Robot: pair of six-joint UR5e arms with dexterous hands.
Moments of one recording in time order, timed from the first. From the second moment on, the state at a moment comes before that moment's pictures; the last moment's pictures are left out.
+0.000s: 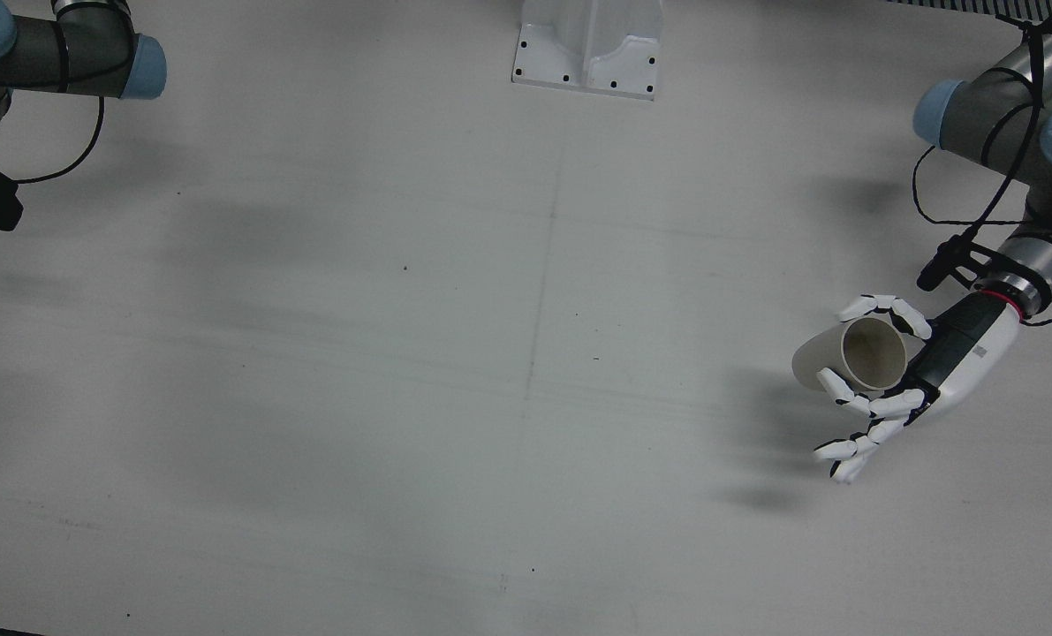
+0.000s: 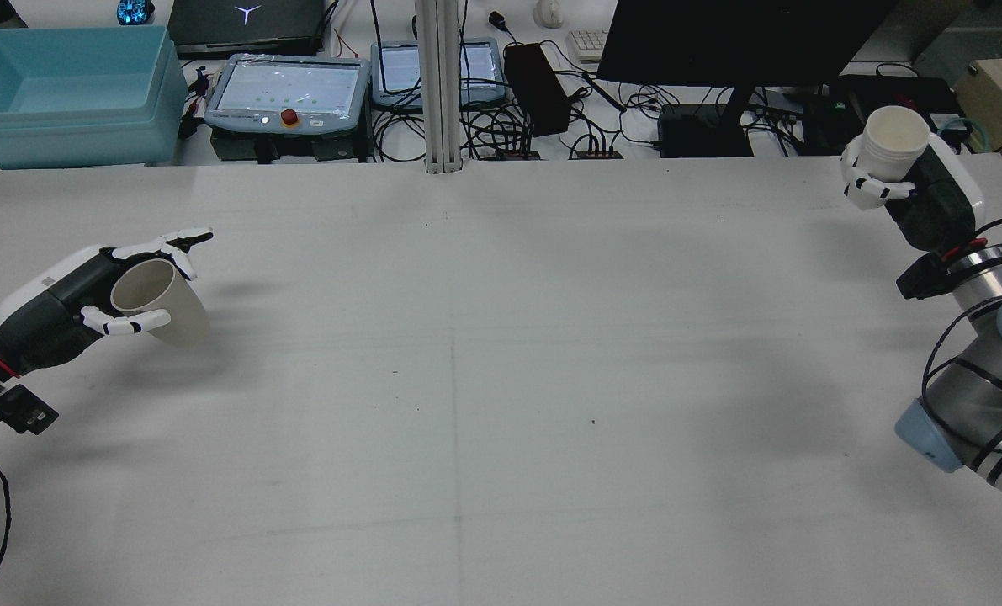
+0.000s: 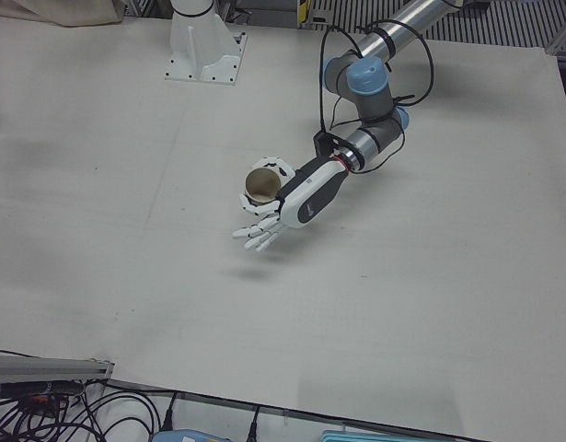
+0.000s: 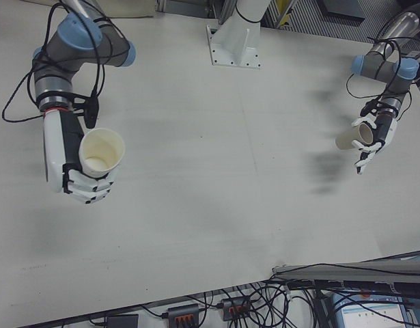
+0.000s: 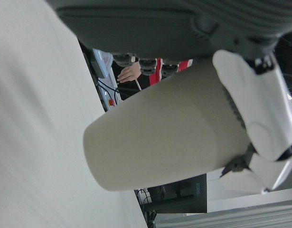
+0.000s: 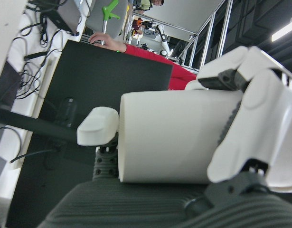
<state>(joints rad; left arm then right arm) -0.76 -1.63 -1.74 -0.17 1.31 0.42 1.05 -1.43 1.46 -2.96 -1.09 -0.33</state>
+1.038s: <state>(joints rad) -0.76 -1.53 -1.47 -0.49 1.26 0.72 1.05 -1.42 1.05 -2.62 -0.99 -0.30</state>
